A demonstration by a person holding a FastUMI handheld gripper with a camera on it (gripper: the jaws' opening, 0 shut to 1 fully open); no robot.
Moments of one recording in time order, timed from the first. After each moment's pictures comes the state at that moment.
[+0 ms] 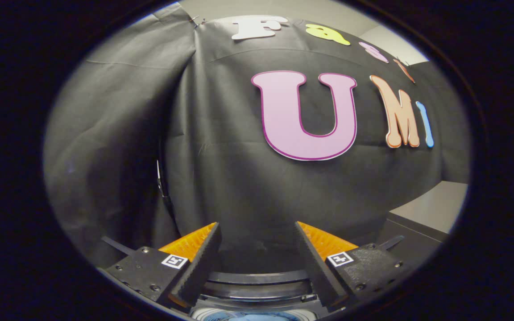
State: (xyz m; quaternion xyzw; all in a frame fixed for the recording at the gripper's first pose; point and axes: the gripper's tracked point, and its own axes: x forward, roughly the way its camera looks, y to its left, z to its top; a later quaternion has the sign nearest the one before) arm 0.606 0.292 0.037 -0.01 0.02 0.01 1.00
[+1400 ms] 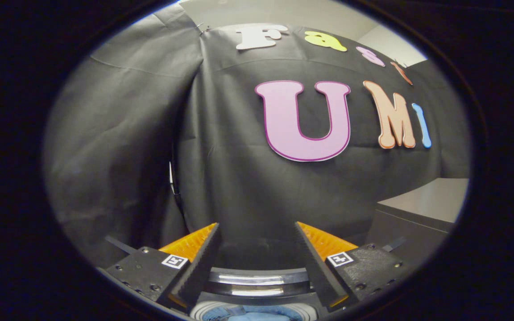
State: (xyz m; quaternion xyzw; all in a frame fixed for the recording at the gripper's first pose) arm 0.606 0.283 0.042 0.00 -0.01 0.00 1.00
